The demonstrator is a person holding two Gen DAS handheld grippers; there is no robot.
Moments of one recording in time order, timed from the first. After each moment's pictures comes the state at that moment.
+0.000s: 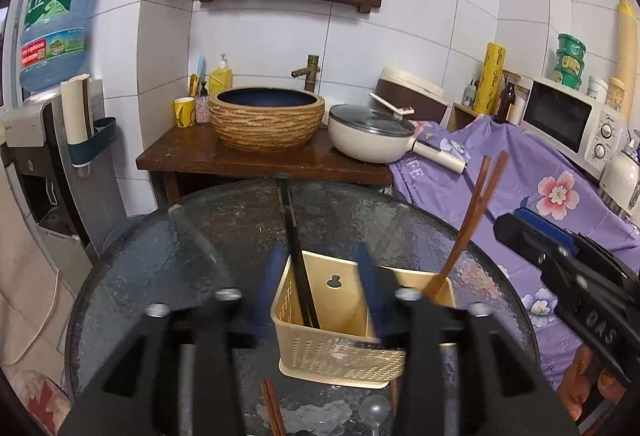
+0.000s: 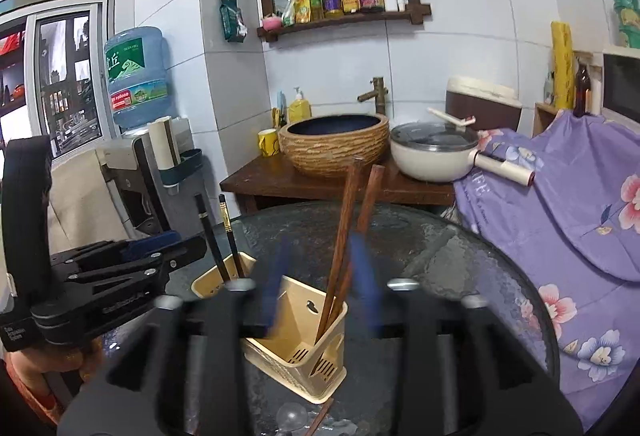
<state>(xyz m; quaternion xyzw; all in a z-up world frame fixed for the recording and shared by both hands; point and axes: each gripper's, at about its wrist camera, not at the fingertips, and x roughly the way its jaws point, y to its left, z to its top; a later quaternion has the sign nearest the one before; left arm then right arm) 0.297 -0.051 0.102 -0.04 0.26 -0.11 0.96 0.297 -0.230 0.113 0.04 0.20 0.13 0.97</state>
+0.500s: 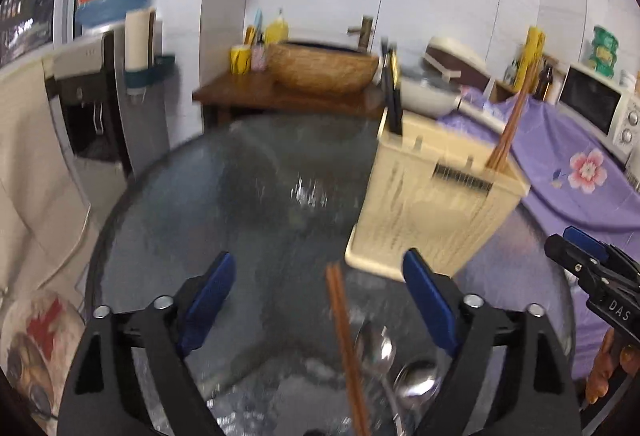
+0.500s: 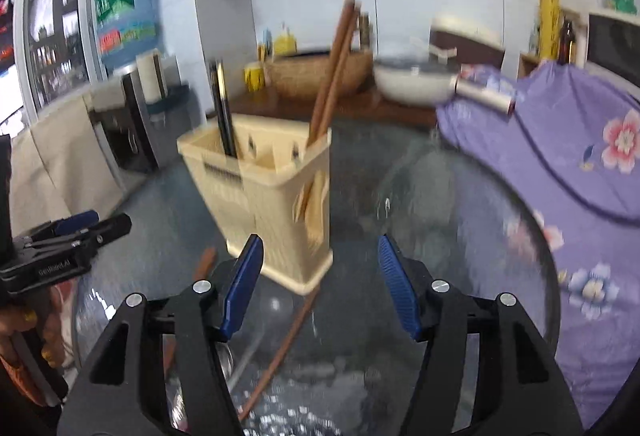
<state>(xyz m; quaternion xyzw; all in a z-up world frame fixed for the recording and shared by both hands) 0.223 0.000 0.014 -0.06 0.33 -0.03 0.94 0.237 -0.230 0.023 0.02 0.32 0.10 0.94</state>
